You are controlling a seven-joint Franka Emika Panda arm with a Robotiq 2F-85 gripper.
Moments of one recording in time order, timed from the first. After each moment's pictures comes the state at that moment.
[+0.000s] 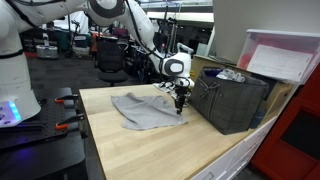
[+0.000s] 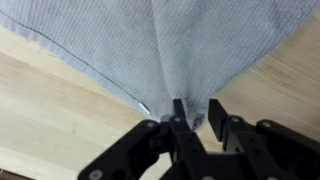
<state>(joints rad) 0.00 1.00 -0.35 -1.36 0.09 2.41 0.88</state>
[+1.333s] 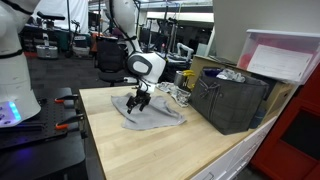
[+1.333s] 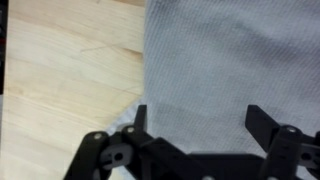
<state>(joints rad) -0.04 0.55 -0.20 -2.20 0.27 2.49 0.89</state>
